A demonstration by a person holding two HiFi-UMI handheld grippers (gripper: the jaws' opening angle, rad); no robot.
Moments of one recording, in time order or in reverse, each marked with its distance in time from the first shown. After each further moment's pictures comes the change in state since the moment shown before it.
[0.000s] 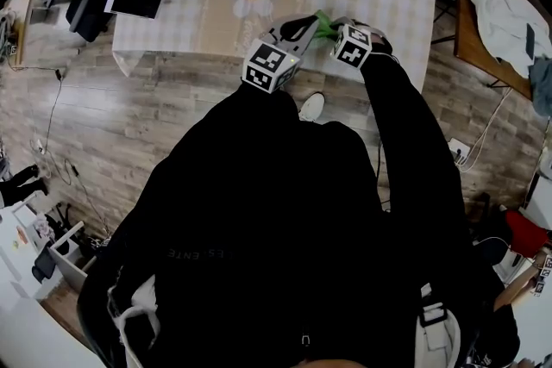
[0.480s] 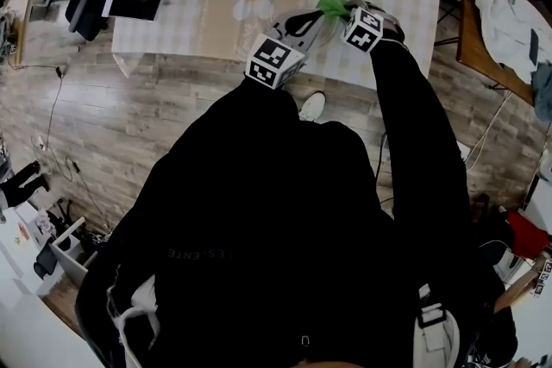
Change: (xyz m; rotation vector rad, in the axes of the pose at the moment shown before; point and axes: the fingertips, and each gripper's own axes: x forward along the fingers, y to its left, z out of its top) left arm 0.025 0.015 0.010 0.007 -0.004 -0.011; right arm -0.004 -0.085 -0.015 0.019 0.033 -0.141
